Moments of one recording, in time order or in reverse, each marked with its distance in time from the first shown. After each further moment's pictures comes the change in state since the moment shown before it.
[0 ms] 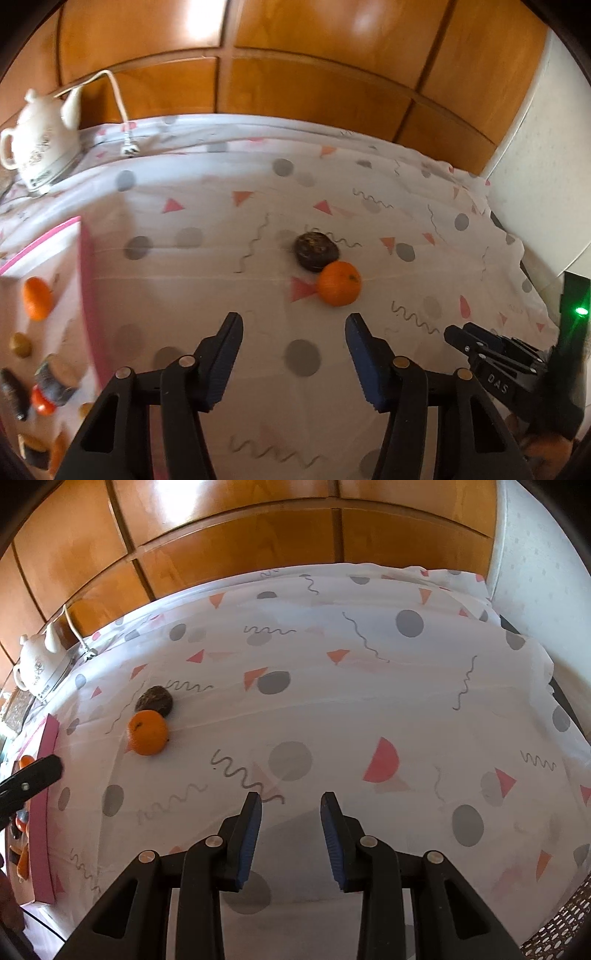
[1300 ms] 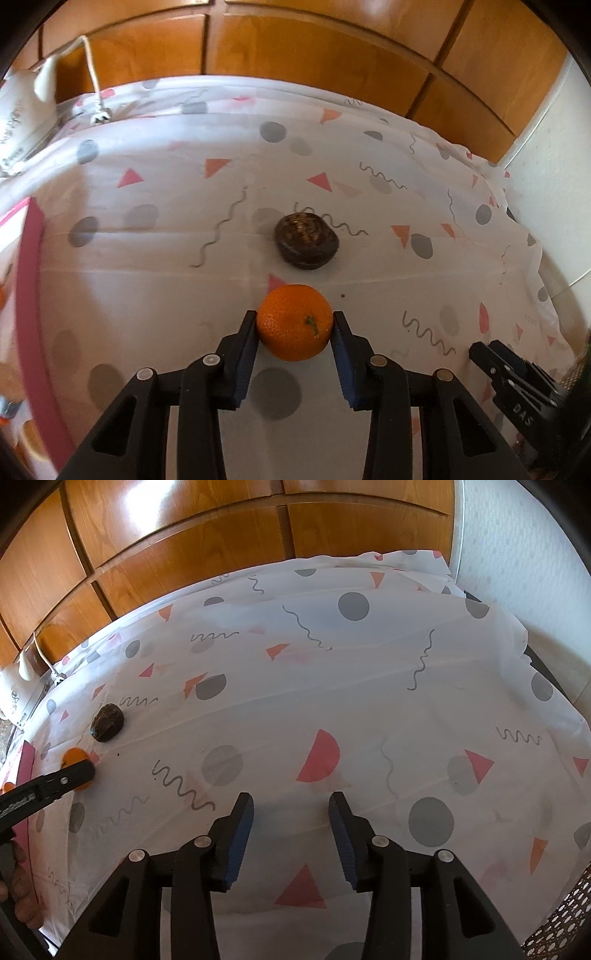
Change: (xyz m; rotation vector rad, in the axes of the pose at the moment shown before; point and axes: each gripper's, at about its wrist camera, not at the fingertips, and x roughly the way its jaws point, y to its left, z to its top) left arm 0.052 -0.009 0.007 -0.053 0.082 0.001; right arm 0.006 -0.034 -0.007 0.094 -0.020 -0.052
